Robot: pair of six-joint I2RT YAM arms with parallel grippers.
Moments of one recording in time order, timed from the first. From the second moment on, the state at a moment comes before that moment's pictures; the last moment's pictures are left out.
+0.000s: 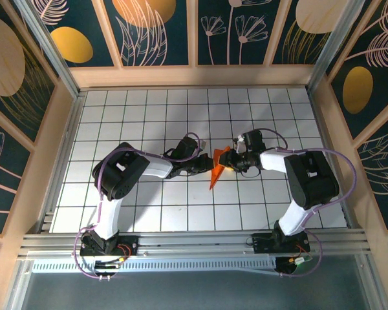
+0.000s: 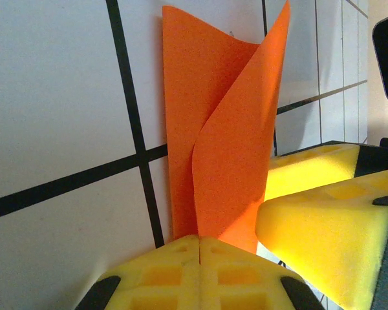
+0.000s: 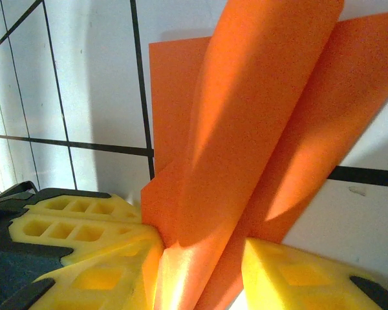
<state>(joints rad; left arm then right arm) -0.74 2.05 1.00 0.36 0.44 -0.93 0.32 1.70 0.75 -0.06 -0.57 0.59</state>
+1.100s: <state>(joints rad) -0.75 2.05 1.00 0.35 0.41 -0.93 0.31 1.62 0.75 -0.07 -0.52 0.55</state>
